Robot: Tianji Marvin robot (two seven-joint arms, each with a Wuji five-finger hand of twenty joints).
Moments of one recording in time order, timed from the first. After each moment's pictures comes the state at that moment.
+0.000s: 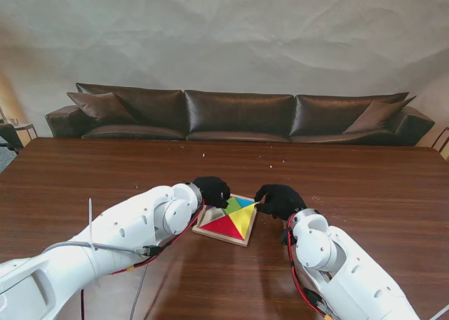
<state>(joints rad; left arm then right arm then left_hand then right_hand) 0.83 -1.23 -0.42 -1.00 0.51 0.08 -0.06 -1.33 -1.16 1.01 -1.34 -0.46 0.10 -0.11 0.77 -0.42 0.69 -0.15 0.79 0.20 0.22 0.36 0.84 0.25 0.56 0.94 0.83 0.23 1.07 0.93 0.45 0.20 1.50 0.92 0.29 -0.71 1.23 -0.16 0.72 -0.08 0.70 0.36 0.82 0.10 0.71 0.52 1.08 0.11 0.78 0.62 0.74 0.25 1.28 0.70</state>
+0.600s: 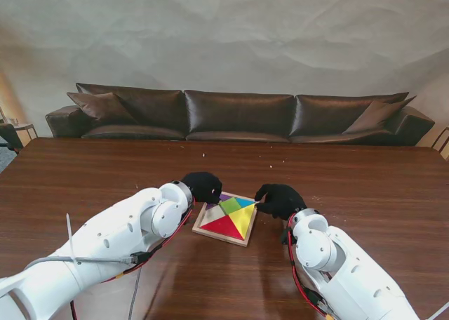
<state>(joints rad) 0.94 -1.16 -0.58 -1.15 0.63 0.09 -0.06 -1.33 -1.16 1.01 -1.33 -0.46 0.09 -0.12 0.90 -0.43 0.52 -0.15 0.83 0.13 0.65 0.62 0.86 0.25 0.56 0.99 0.83 0.25 1.07 0.93 0.45 0.21 1.50 0.94 0.29 -0.71 1.23 -0.16 0.72 -0.08 0.70 0.36 0.82 0.10 0.71 0.52 1.08 0.11 0.78 0.62 0.74 0.25 1.28 0.70</state>
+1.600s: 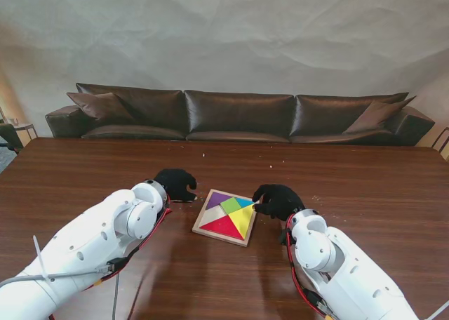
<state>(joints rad) 1.07 -1.08 -0.80 -1.27 0.79 0.11 -0.14 -1.33 -1.16 1.00 -1.32 -0.47 0.07 -0.12 0.76 -0.42 0.64 -0.13 0.78 0.17 0.21 0.38 0.81 0.26 0.26 0.62 0.79 0.29 0.93 0.88 0.38 0.24 1.43 0.90 0.29 -0.71 1.23 -0.16 0.72 -0.08 0.70 0.36 0.82 0.10 0.71 0.52 1.08 0.11 0.78 0.62 0.74 0.25 1.28 0.70</state>
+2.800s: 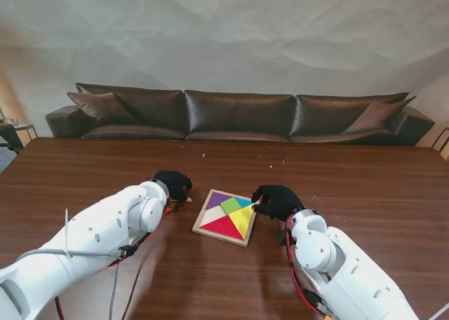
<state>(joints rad) 0.89 -1.13 -0.55 -1.02 0.68 0.23 -0.09 -1.33 -1.16 1.01 -1.34 -0.46 0.07 -0.10 0.78 -0.45 0.70 -0.13 0.66 0.05 0.16 0.31 0.71 0.21 0.18 0.48 0.60 0.35 0.69 0.80 0.26 0.24 1.38 0.96 0.29 -0.71 1.23 -0.16 0.72 -0.08 0.70 0.36 0.82 0.10 0.71 0.52 1.08 0.11 0.78 0.62 0.74 0.25 1.28 0.70</state>
